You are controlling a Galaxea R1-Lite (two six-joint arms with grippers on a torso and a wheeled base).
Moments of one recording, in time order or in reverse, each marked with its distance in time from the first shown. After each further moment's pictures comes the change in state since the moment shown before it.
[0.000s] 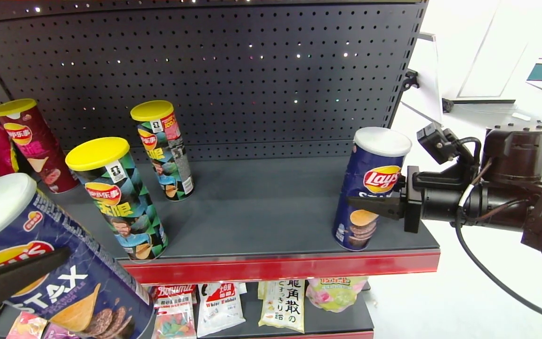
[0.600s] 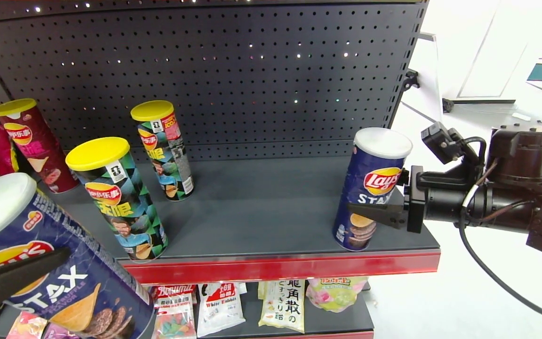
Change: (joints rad) left arm 0.000 0.000 -0.002 0.000 -0.002 0.000; right arm -0.006 -0.017 0.017 -0.004 -0.018 0.005
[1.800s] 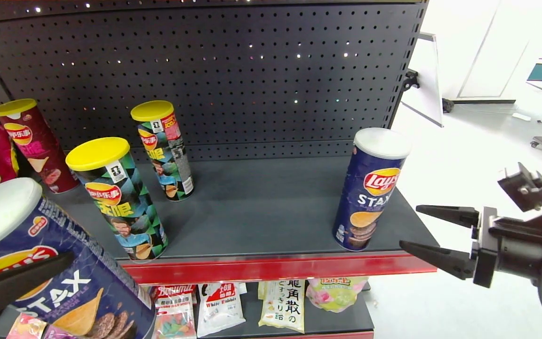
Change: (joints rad) left arm -0.006 0.005 0.011 -0.006 -0.011 0.004; right arm -0.147 -0.287 0.338 0.004 -0.080 0.009
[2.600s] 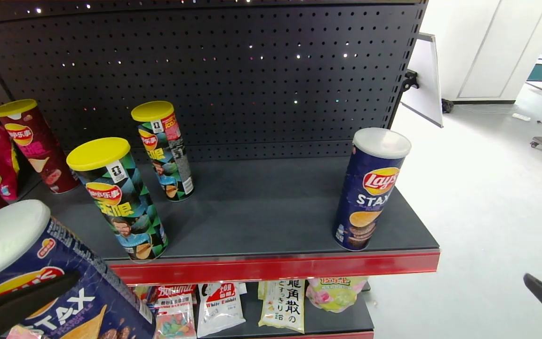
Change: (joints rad) left arm -0.003 -0.037 0.079 -0.026 0.007 -0.001; right arm -0.091 -0.744 0.207 0.325 -0.530 0.041
